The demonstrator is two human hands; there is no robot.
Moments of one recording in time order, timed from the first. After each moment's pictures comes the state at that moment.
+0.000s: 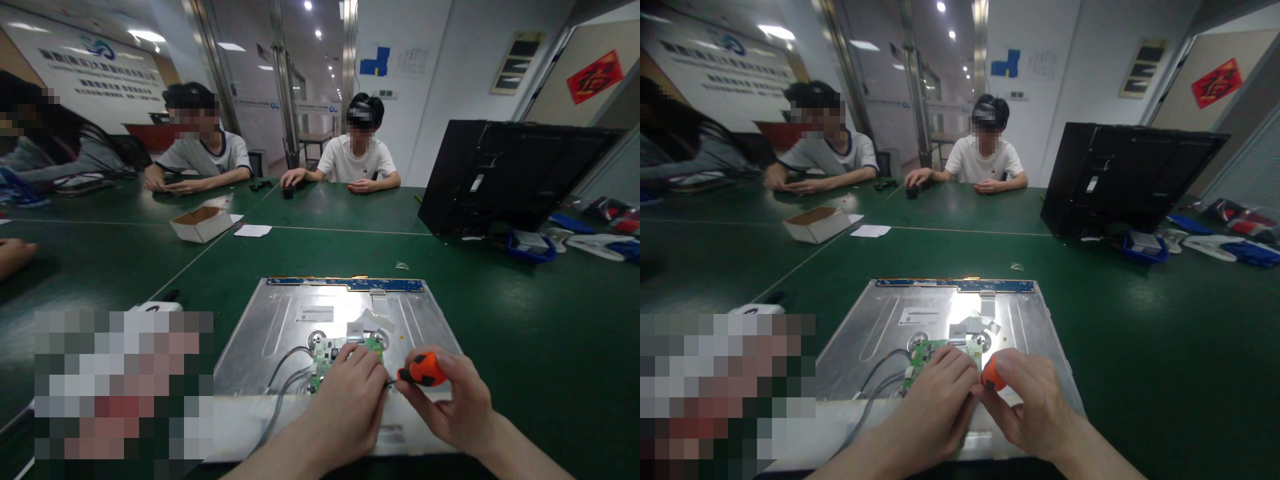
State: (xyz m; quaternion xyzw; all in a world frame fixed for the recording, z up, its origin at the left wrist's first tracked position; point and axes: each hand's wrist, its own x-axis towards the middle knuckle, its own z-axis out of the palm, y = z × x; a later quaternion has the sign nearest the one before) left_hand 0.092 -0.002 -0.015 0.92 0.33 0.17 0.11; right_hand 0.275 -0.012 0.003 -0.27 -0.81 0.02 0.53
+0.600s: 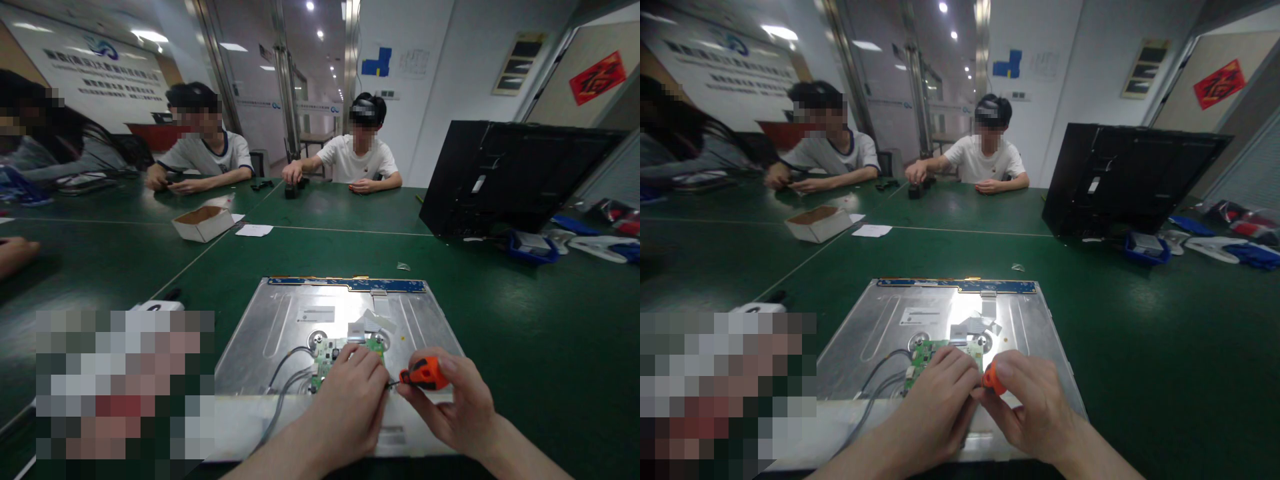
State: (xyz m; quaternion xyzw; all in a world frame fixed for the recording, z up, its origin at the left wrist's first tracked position) left_hand 0.092 -0.002 -0.014 0.92 0.32 0.17 0.11; right_hand 0.274 -0.011 0.008 -0.26 -0.82 -0.01 0.51
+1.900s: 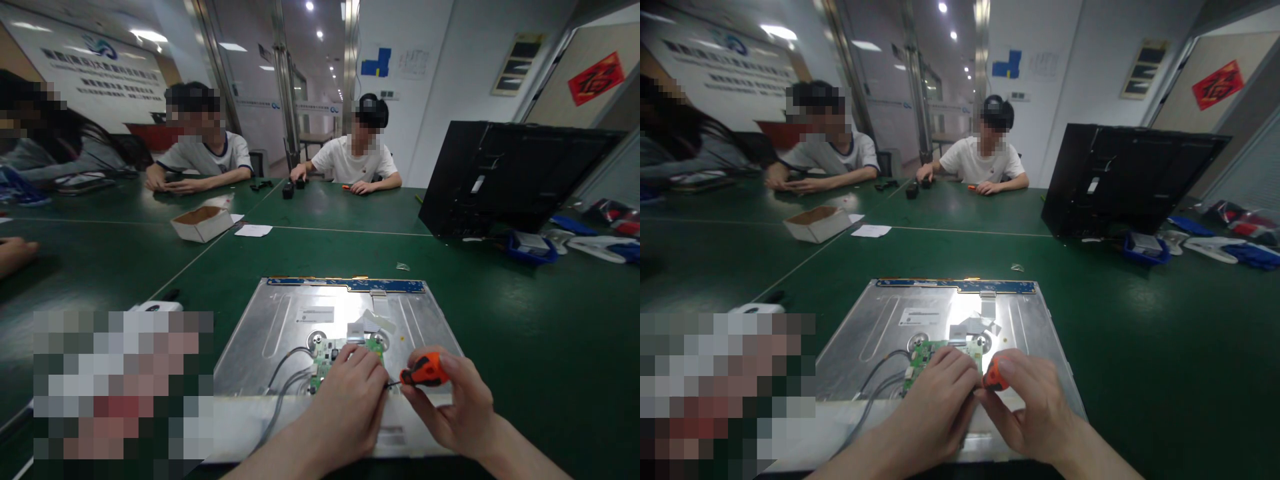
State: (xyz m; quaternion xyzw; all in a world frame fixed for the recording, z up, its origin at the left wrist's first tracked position) left_hand 0.091 -0.002 -0.015 0.92 0.32 0.18 0.11; right_hand 0.277 -0.011 0.000 -0.25 -0.81 0.01 0.53
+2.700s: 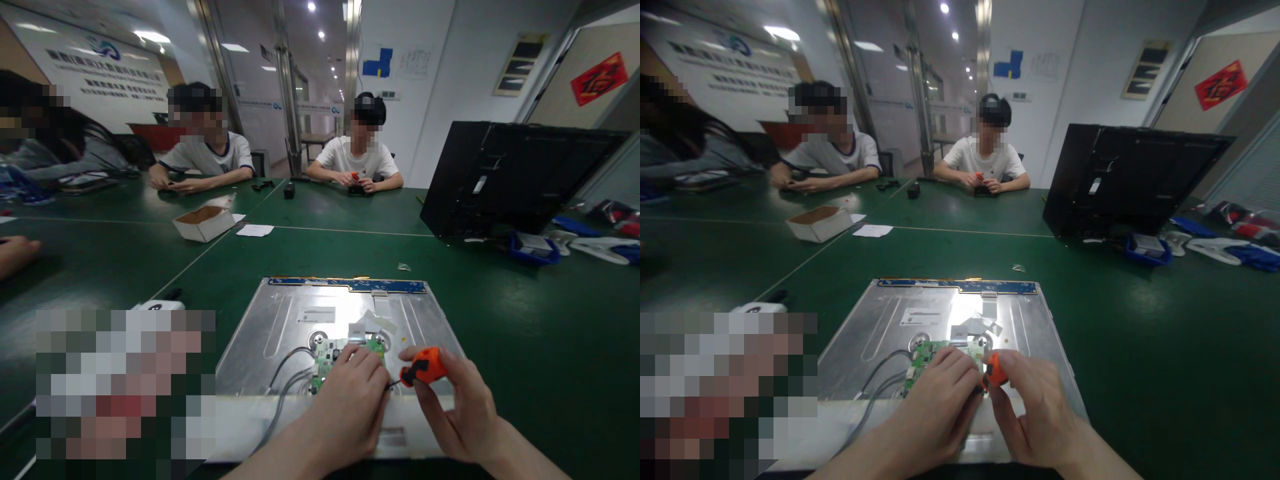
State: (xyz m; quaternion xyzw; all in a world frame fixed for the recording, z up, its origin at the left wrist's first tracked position) left_hand 0.091 -0.002 -0.015 0.92 0.33 0.18 0.12; right_hand 0.282 -0.014 -0.003 -0.25 -0.82 -0.02 0.52
